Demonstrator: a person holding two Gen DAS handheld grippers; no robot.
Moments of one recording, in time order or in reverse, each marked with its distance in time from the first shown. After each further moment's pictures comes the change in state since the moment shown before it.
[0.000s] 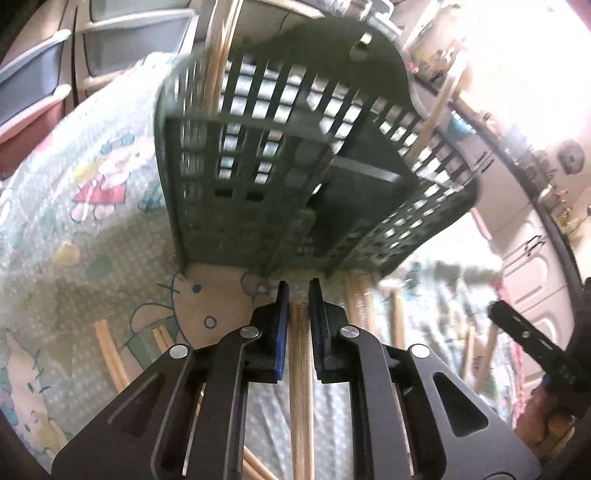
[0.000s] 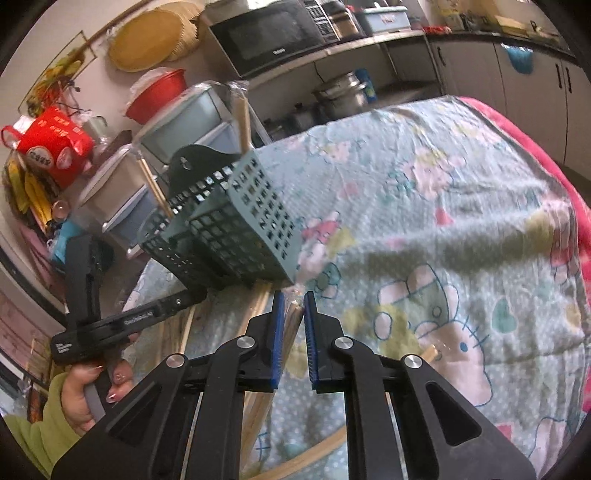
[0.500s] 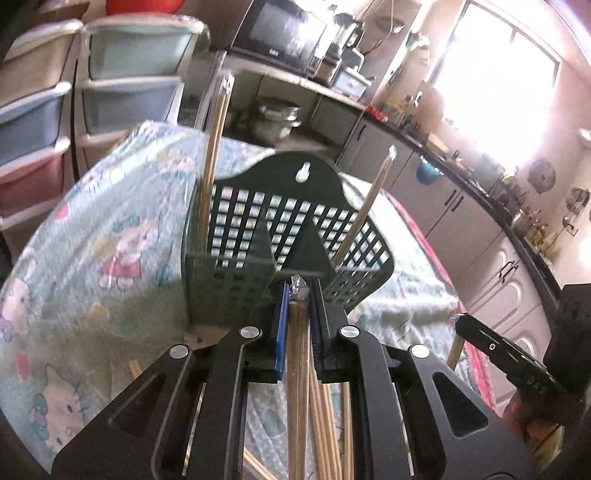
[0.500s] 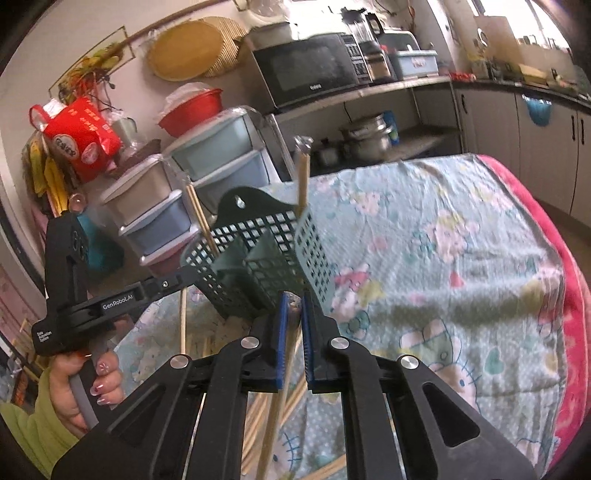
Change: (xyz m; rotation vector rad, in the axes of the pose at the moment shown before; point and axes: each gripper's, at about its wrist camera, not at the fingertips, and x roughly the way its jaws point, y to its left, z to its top) left arm -0.072 -0.022 0.019 0.039 -0.211 -0.068; right arm -0.033 0.046 0.019 -0.125 -0.116 0.015
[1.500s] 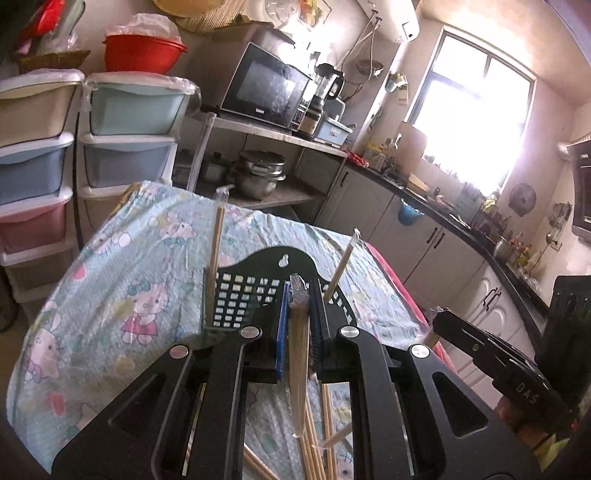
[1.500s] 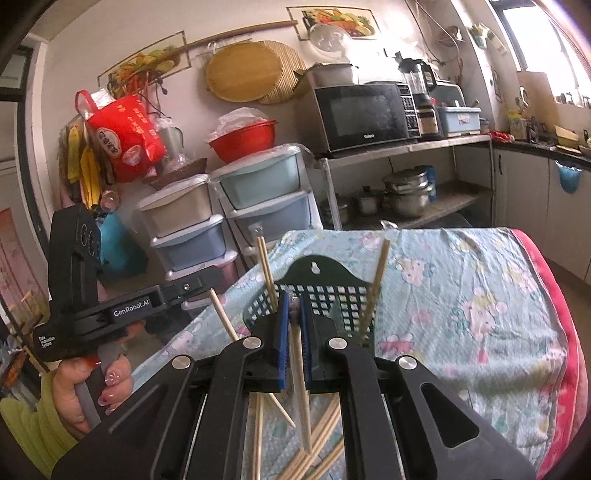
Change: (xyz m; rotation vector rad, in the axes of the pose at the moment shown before) left arm -0.055 -0.016 0.032 0.032 -0.175 -0.044; right arm -0.013 0.070 0.045 -0.158 -0.126 0.077
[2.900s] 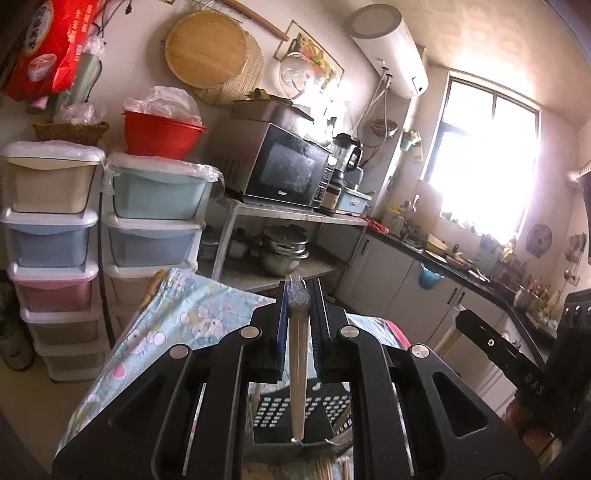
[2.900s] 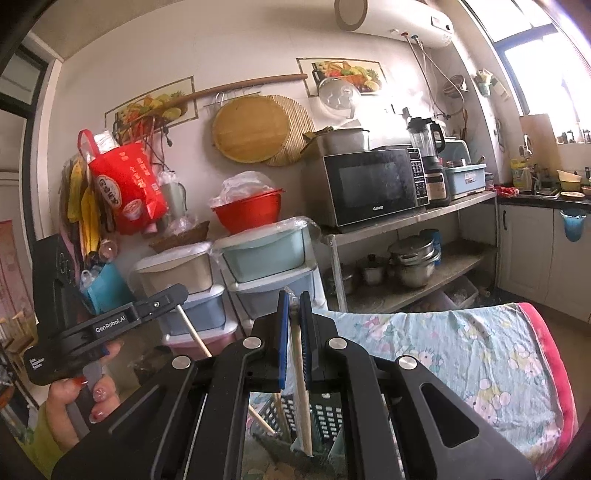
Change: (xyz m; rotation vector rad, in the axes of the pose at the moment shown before) left arm -0.030 0.014 0.098 0.007 -0.237 0.087; right arm 0.024 0.007 0.096 -0.030 -0.217 -0.010
